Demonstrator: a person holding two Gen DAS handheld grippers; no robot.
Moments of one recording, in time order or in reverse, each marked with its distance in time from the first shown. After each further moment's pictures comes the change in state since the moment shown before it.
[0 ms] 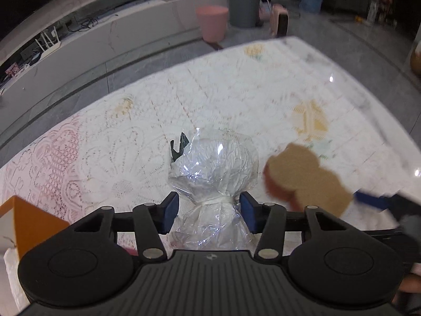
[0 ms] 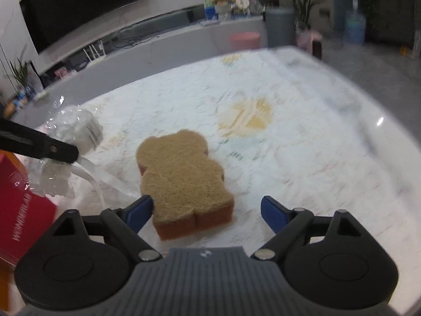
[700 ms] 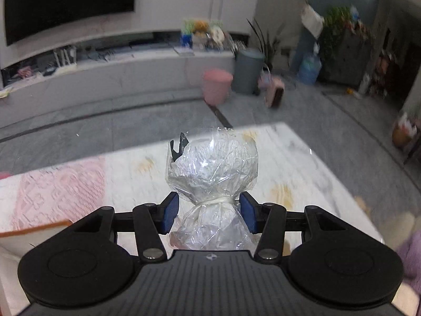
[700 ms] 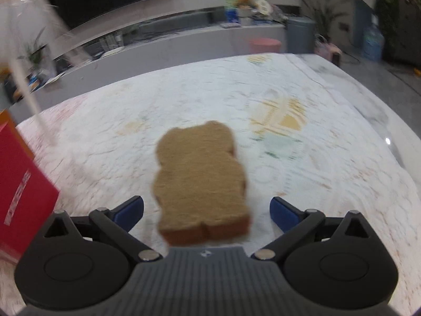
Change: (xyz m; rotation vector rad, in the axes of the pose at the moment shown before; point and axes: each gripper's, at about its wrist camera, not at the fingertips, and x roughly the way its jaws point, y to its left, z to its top) left arm -0.104 0.050 0.026 -0.145 -0.221 -0.111; right arm 0.019 0.034 -0.014 -0.159 -0.031 0.010
